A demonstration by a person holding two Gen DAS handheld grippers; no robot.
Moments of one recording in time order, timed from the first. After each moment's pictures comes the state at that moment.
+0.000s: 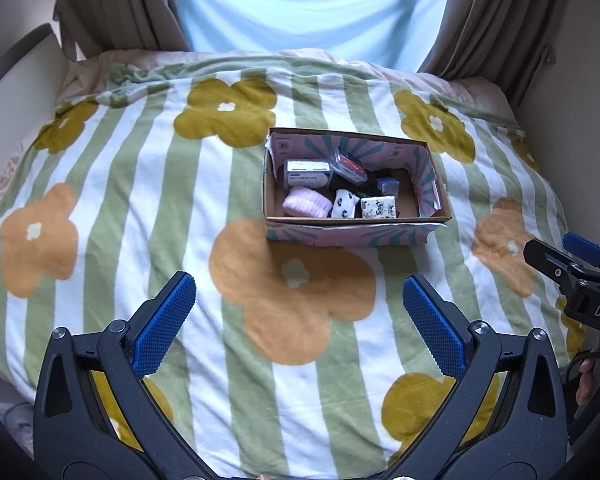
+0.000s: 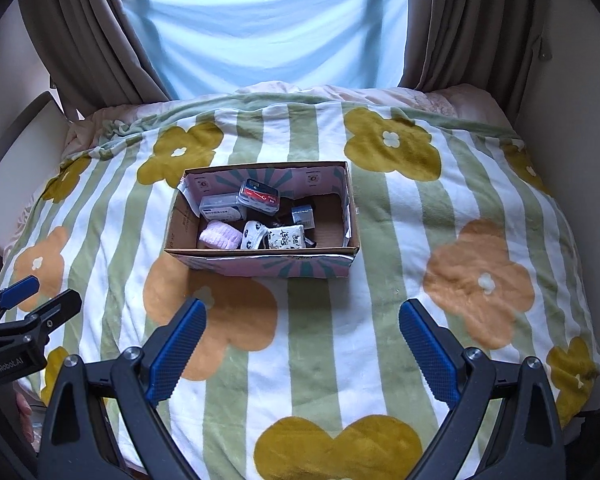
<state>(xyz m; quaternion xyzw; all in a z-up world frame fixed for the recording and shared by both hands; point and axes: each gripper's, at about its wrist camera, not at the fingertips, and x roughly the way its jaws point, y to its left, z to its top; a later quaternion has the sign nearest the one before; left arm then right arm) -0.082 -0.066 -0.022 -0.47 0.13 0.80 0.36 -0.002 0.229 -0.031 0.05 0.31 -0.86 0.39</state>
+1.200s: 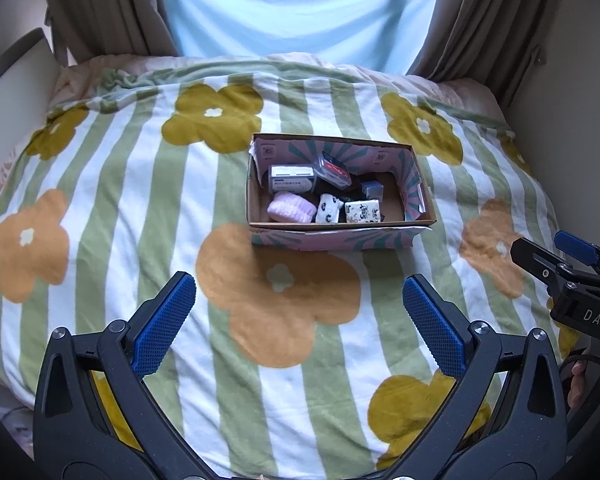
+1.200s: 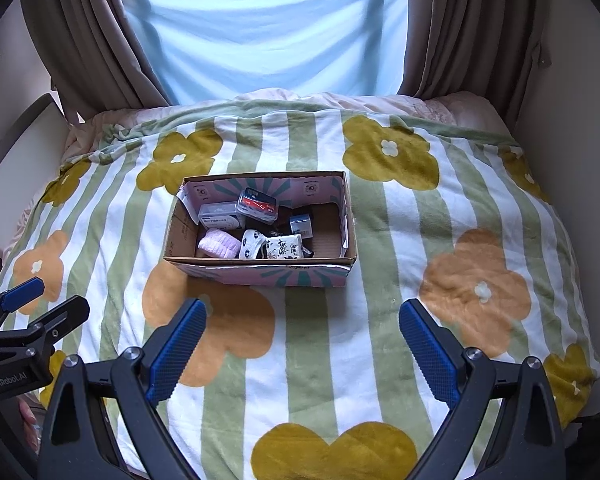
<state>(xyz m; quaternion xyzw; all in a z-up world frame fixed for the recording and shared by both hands) -0.075 -0.053 -0.012 -0.47 0.12 0.79 0.37 0.002 0.227 -0.022 0.04 0.32 -0.86 0.40</state>
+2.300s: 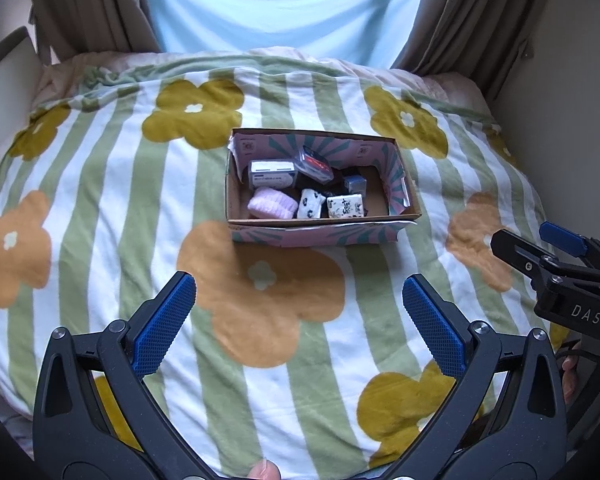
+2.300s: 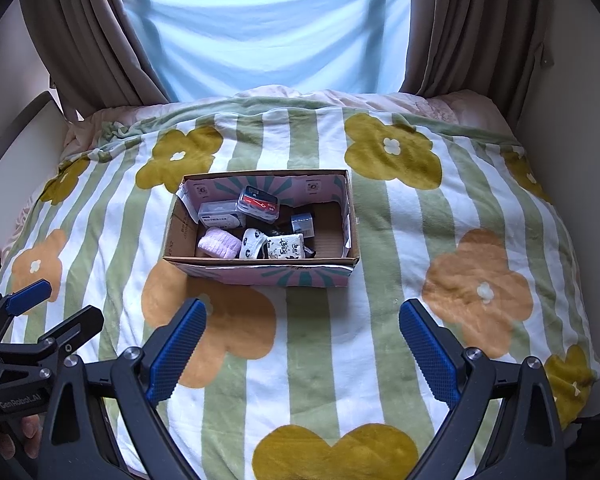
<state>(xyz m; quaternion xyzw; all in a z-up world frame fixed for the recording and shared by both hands) -0.074 -0.045 -0.020 -0.47 0.12 0.78 0.40 0.001 0.226 -0.026 0.04 0.33 -0.86 0.40</state>
